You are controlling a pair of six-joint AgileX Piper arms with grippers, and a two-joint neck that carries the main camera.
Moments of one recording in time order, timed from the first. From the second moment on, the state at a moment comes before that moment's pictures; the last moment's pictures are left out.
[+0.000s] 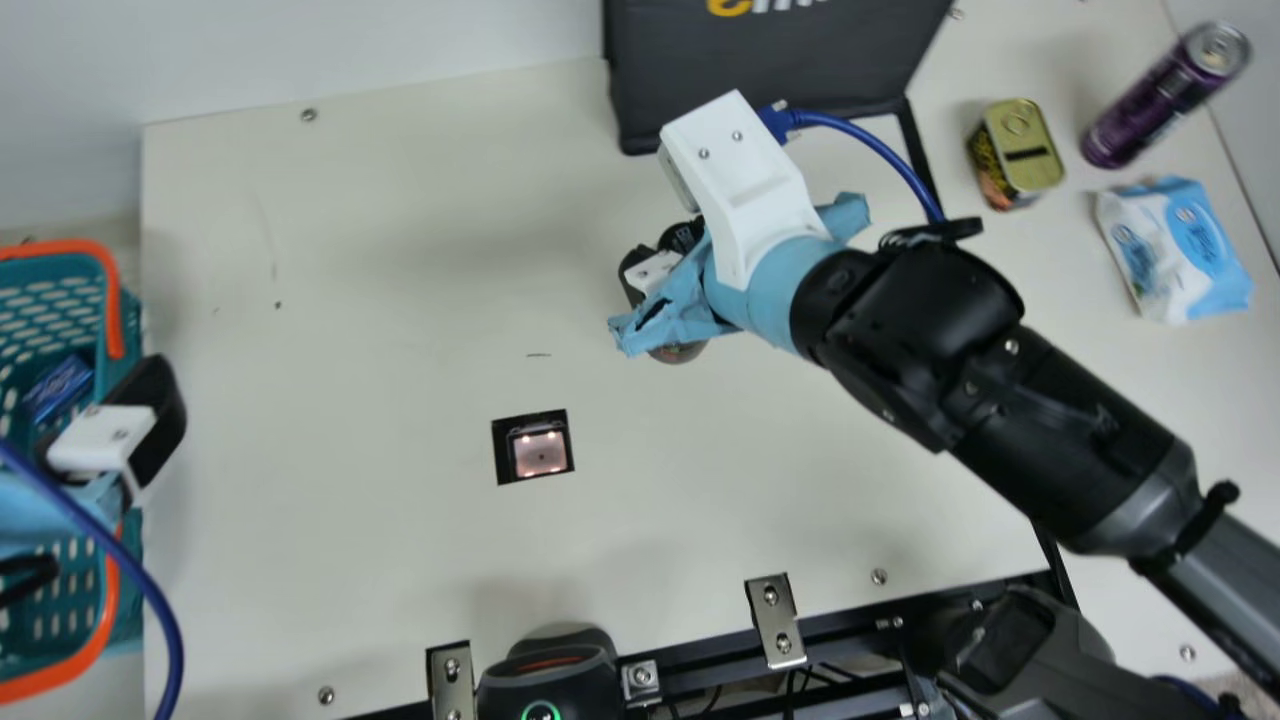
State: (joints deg) left arm 2.0 50.0 -58.2 -14.7 53.0 19.6; right arm 31.2 73.1 -66.8 -9.5 45.7 18.2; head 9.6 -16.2
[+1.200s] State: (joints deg) left arm 2.0 50.0 -58.2 -14.7 53.0 19.6; right arm -34.2 62.1 -58.4 17.8 53.6 -26.7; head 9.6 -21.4
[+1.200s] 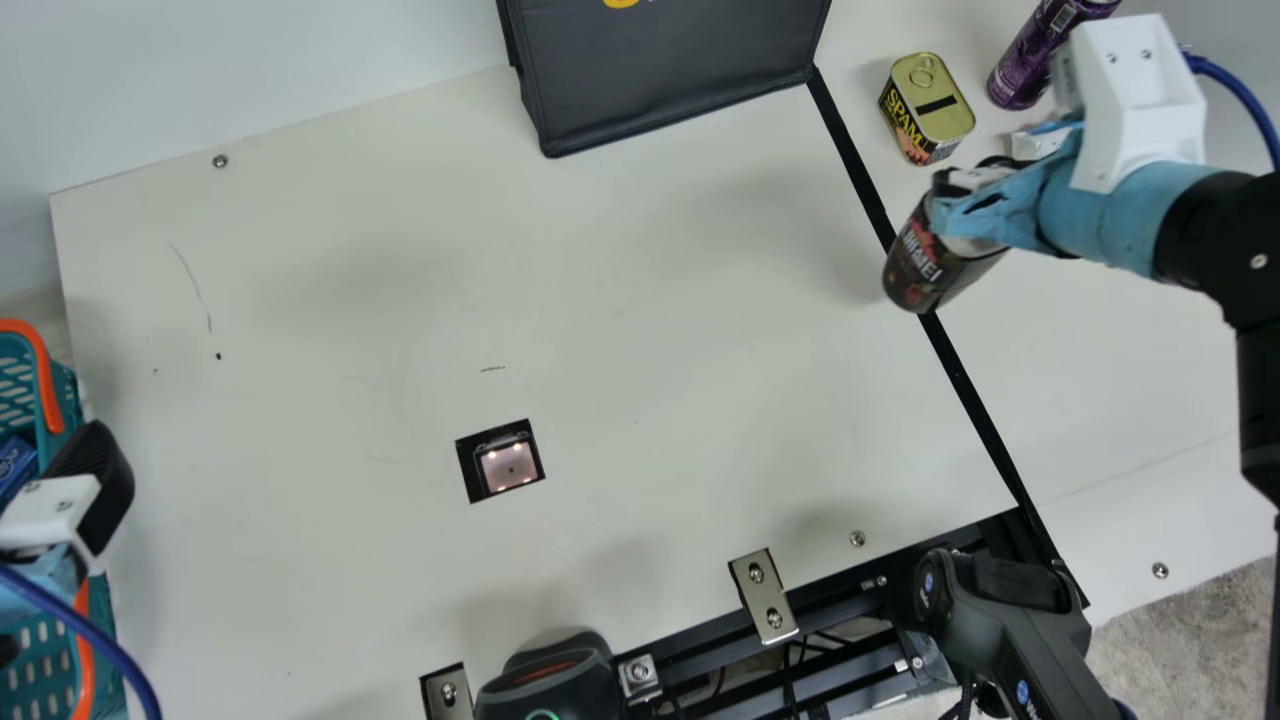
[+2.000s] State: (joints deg) left arm 2.0 50.0 -58.2 -14.7 53.0 19.6; right arm -42.2 73.1 -56.3 24.8 39.2 -41.8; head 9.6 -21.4
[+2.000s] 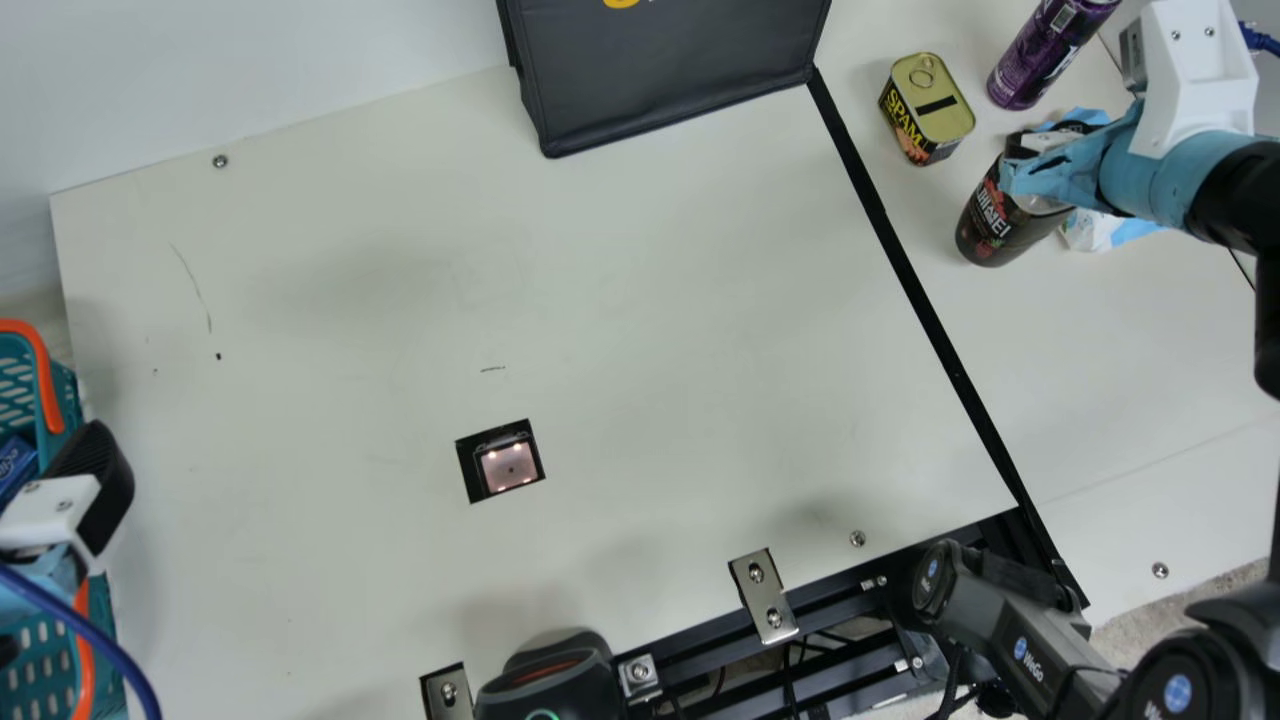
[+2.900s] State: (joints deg) left arm 2.0 50.0 -58.2 -14.7 53.0 19.6; right arm -39.6 79.4 -56.2 25.1 33.4 -40.9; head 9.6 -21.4
